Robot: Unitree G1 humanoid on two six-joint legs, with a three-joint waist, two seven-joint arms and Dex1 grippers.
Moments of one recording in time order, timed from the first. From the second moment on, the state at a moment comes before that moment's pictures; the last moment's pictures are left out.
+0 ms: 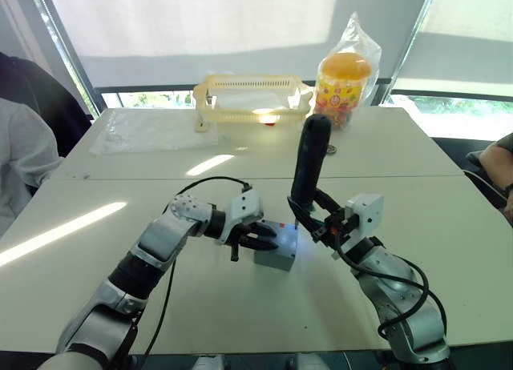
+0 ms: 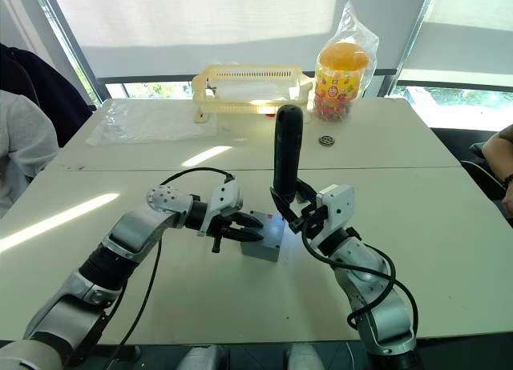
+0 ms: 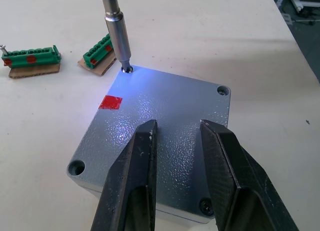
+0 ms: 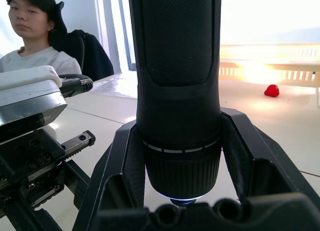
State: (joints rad) left arm -0.66 0.47 -0.39 0.01 -0.21 0.52 -1.18; right arm -0.07 -0.29 0.07 -0.47 0.29 0.26 0.39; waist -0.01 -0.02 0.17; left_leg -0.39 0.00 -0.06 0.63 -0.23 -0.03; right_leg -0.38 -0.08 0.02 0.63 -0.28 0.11
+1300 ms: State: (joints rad) left arm -0.58 0.57 -0.15 -0.25 -0.39 0.72 -1.06; right arm -0.47 -1.13 -0.34 -0.17 1.45 1.38 0.07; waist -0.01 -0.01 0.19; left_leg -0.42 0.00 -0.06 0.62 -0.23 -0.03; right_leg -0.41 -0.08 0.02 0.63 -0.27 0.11
